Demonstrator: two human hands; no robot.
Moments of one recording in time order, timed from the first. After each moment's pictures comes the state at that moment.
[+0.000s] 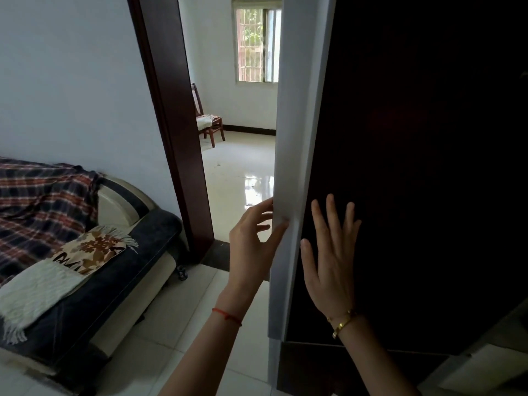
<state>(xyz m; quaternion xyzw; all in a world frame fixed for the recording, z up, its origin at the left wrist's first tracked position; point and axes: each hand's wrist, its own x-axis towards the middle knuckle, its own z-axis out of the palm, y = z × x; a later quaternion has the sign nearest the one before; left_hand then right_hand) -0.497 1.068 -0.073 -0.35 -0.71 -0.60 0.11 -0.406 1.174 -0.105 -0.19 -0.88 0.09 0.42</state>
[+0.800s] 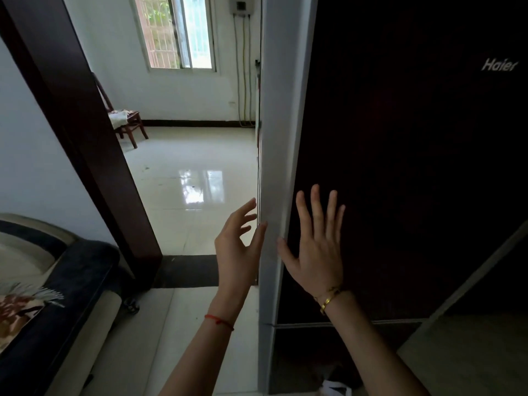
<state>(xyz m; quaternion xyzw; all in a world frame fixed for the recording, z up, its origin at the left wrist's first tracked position) -0.601 1.123 -0.090 -0.39 -0.67 -0.63 0.01 -0.489 1.216 -0.105 -0.34 -0.88 -0.06 0.34</state>
